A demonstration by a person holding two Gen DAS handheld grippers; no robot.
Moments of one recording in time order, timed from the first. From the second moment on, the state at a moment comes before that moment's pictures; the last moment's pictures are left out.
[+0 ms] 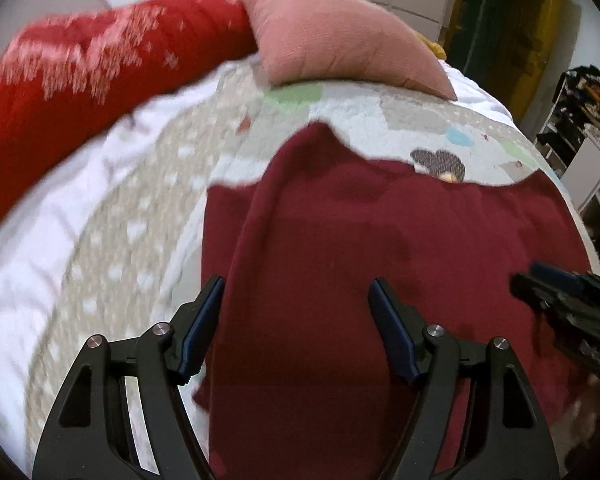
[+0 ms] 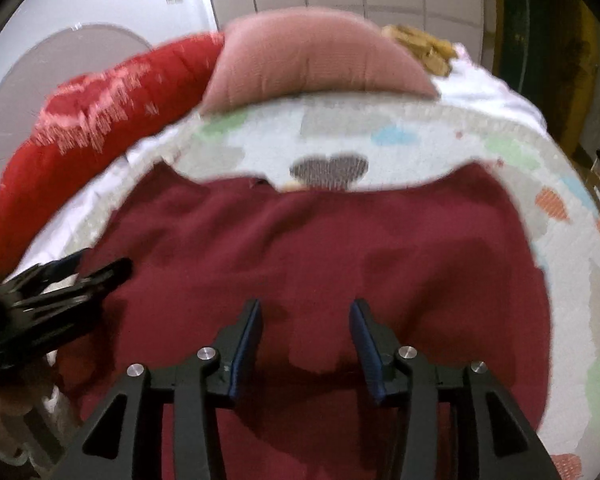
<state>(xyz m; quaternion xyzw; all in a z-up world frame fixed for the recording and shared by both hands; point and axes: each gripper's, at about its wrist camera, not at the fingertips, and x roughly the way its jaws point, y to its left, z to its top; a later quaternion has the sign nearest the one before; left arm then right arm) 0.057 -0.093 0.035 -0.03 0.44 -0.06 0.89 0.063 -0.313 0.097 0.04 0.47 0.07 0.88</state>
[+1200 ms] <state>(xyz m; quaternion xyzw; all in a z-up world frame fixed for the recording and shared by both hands) 0.044 -0.075 0.019 -0.08 0.43 -0.09 0.89 0.195 -0.180 0.086 -0.11 0.45 0.11 0.88</state>
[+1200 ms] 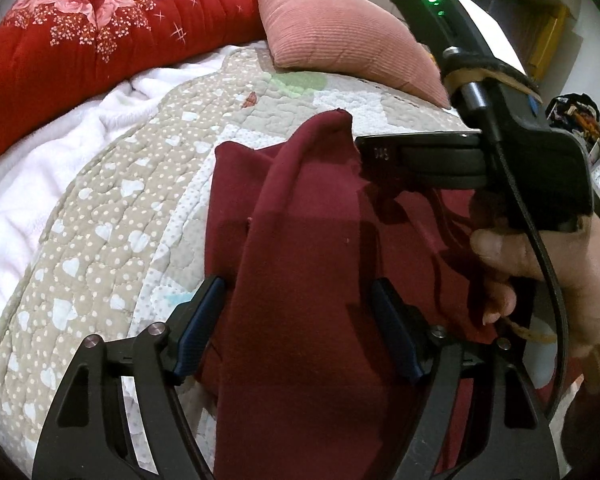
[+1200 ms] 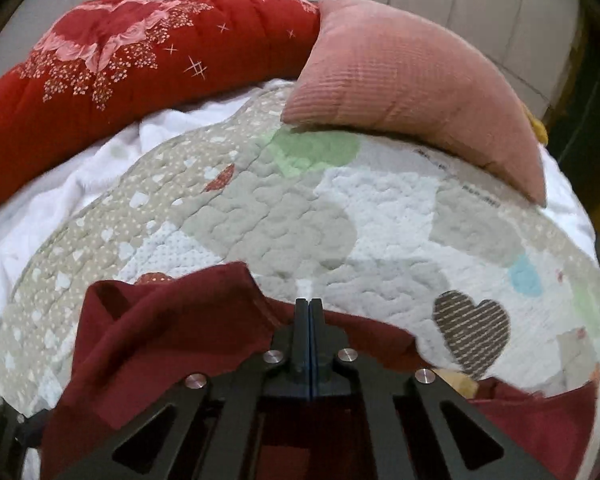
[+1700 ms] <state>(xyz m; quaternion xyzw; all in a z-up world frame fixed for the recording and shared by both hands) 0.051 -0.075 0.017 -0.07 0.43 -0.09 0.89 0.114 -0.269 0.095 0.02 0.47 0.08 0.88</state>
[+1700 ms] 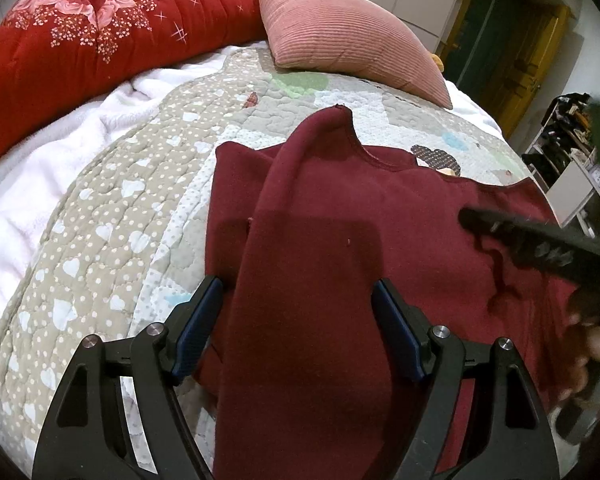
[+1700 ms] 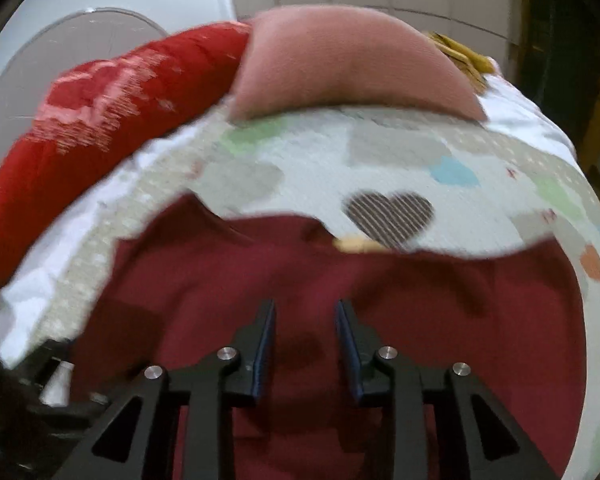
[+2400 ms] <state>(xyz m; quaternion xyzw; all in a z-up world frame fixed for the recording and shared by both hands) 0.014 -0.021 0.016 -0.14 0.45 -0.07 0.88 0.117 -0.215 0.111 0.11 0.47 0.17 0.86</state>
